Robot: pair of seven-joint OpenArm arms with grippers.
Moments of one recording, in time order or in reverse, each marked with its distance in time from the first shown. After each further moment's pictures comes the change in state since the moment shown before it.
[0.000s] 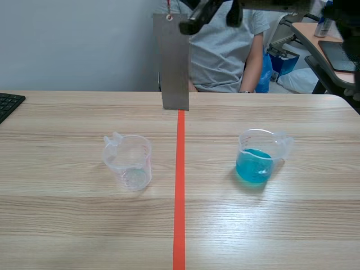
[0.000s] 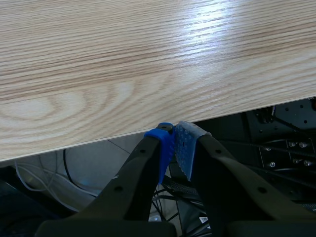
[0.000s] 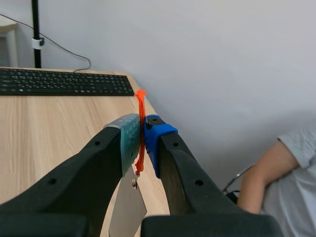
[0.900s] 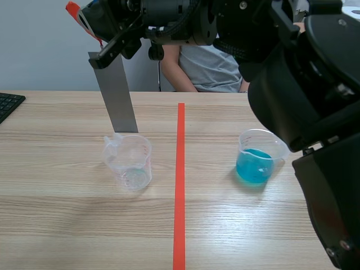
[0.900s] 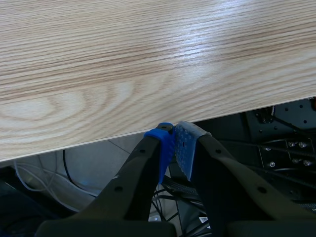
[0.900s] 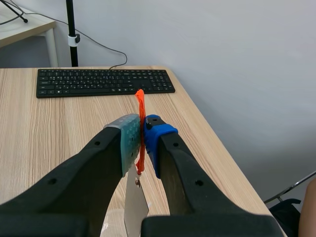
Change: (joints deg) left arm 0.0 0.0 0.0 0.0 0.0 0.0 0.0; right arm 3.4 -12.5 -10.5 -12.5 -8.0 -1.9 -0.1
